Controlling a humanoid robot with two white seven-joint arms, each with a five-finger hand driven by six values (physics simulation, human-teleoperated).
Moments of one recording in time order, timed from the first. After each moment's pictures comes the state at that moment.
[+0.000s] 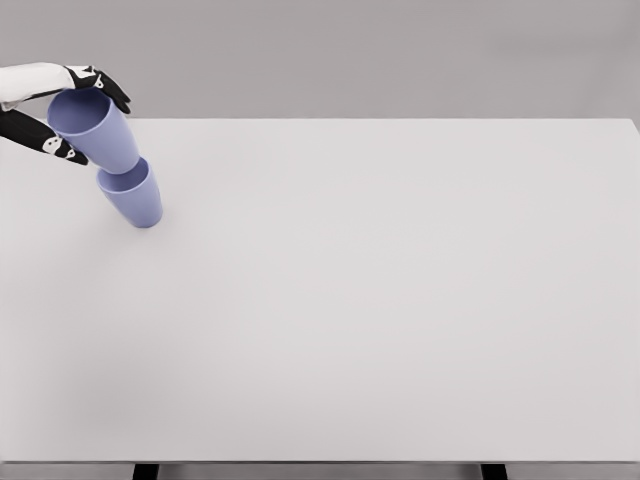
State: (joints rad) left arm -1.06 0.99 -0.98 -1.14 0.31 -0.61 -0.61; right arm -0.03 0.00 -0.07 0.14 0.07 -0.16 0.17
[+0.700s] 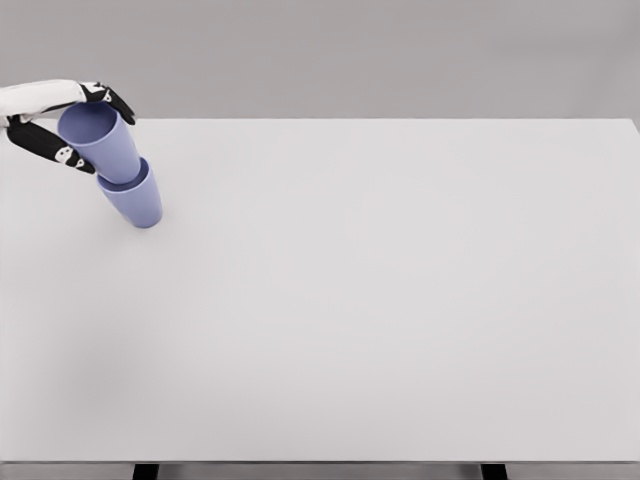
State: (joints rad) left arm -1.05 0.91 -0.99 -1.00 0.26 -0.61 -0.61; right arm -0.03 0.00 -0.07 0.14 0.07 -0.16 0.17
